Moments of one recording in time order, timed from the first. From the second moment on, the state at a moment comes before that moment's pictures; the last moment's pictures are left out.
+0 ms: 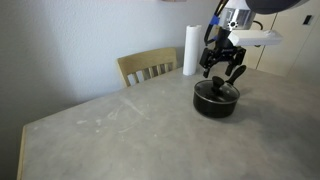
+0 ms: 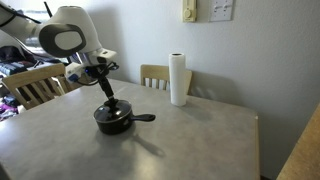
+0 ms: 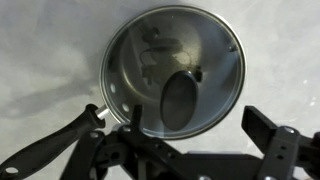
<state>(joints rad) 0.11 0.27 -0.08 -2.17 0.01 2.57 0.46</state>
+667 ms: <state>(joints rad) 0.11 0.17 -0.08 -2.15 -0.10 2.43 0.53</state>
